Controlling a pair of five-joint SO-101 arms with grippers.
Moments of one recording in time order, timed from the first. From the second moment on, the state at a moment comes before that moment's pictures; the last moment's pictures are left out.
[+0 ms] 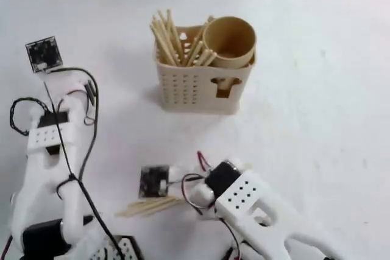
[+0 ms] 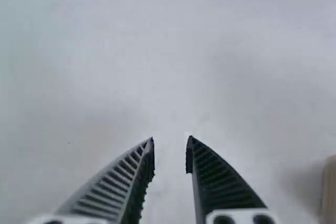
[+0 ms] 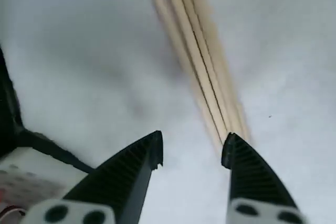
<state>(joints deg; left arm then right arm) -19.6 -20.6 50.4 23.4 7.4 -49.0 -41.9 59.6 76.0 48.0</state>
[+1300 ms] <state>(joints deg) -19.6 -20.6 50.4 22.4 7.4 -35.3 -9.5 39.3 63.9 47.4</state>
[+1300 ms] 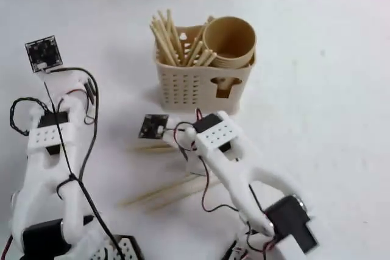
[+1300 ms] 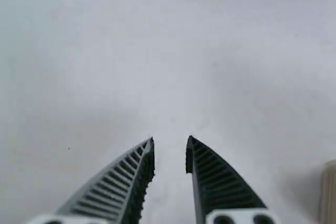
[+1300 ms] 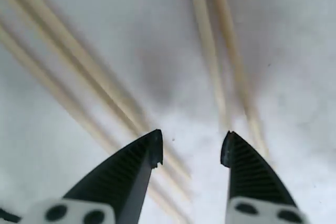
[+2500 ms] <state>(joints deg) -19.6 -20.6 50.4 22.2 7.4 -36.4 -12.8 51.9 63.1 48.3</state>
